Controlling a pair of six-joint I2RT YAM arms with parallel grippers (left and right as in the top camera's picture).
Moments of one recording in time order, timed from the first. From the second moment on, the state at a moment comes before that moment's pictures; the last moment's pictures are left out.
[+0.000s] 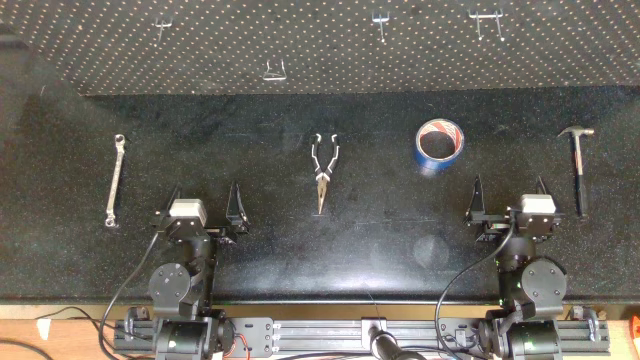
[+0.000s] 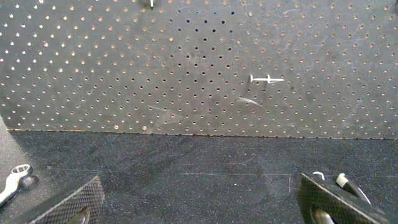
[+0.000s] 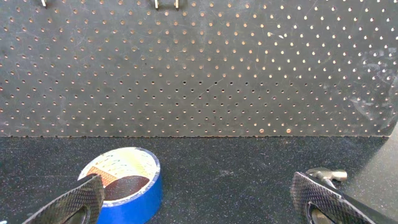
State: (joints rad) left arm -0.03 0.01 0.01 -0.07 -0.02 -0.06; right arm 0.05 0.02 0.01 -0.06 0.08 -0.03
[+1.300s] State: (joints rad) left arm 0.71 1.90 1.31 -0.91 0.02 0.65; right arm 0.05 0.02 0.01 -0.06 0.08 -0.03
